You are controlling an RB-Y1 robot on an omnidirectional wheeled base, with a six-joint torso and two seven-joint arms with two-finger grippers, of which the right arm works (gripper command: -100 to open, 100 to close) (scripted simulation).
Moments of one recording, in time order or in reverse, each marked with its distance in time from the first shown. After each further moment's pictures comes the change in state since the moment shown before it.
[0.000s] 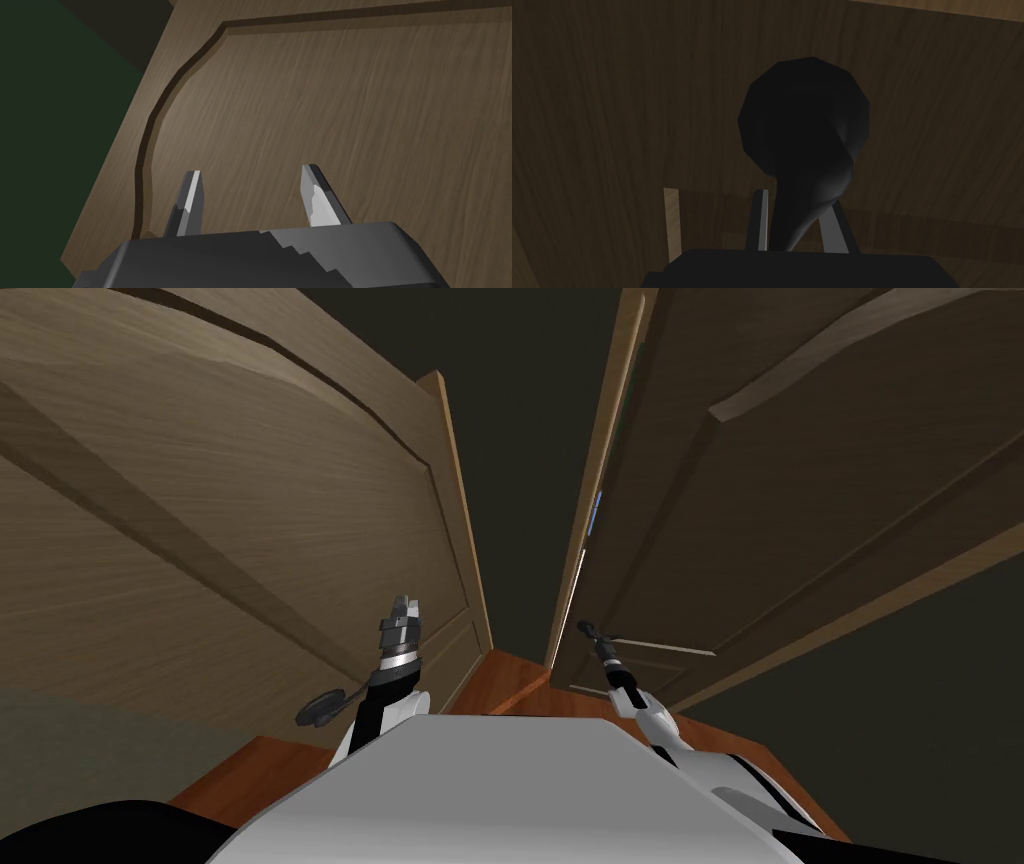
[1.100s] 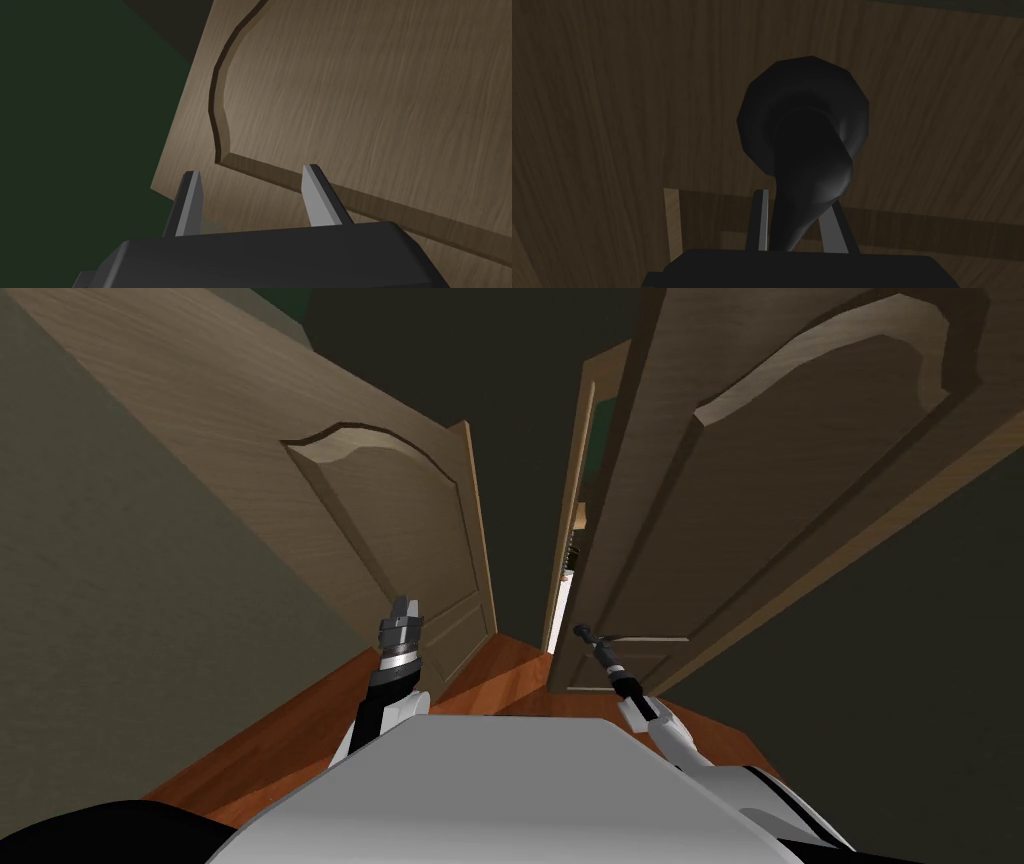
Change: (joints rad) arm 0.057 -0.054 0.103 -0.028 0.062 -0.083 -0.122
